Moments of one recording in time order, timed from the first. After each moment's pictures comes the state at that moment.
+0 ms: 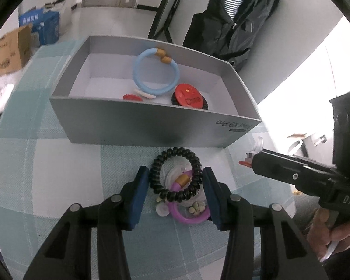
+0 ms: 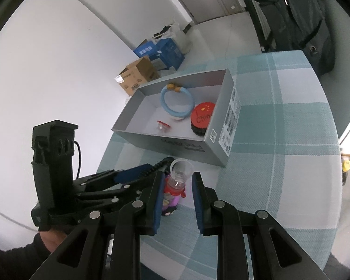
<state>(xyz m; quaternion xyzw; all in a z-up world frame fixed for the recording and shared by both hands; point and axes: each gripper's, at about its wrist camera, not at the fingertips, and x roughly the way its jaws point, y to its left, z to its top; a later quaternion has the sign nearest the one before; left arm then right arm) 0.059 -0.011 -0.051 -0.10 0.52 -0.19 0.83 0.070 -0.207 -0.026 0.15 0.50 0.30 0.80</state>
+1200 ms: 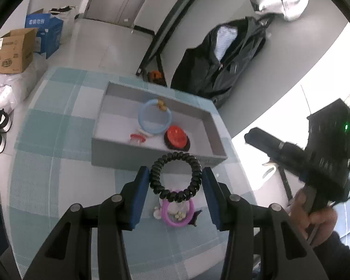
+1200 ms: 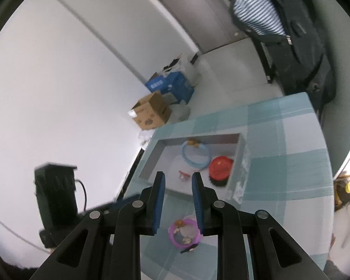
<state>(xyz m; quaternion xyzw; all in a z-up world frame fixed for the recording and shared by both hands) 0.051 0.026 -0.016 -0.18 0.45 -0.22 0.85 0.091 -0.223 0.024 0.21 0.42 0.30 0.83</state>
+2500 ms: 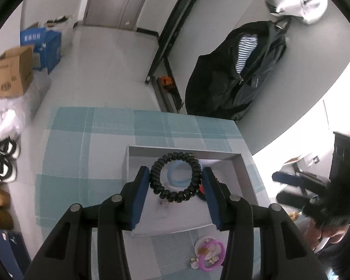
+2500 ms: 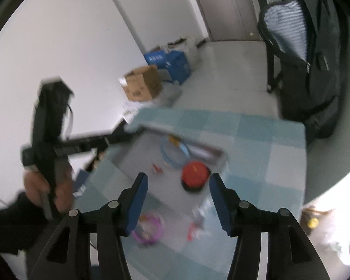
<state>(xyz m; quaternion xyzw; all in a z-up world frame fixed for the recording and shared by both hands) 0.120 0.045 0.003 -0.13 0.45 -0.20 0.86 0.114 -0.204 0.025 0.03 0.46 0.31 0.83</state>
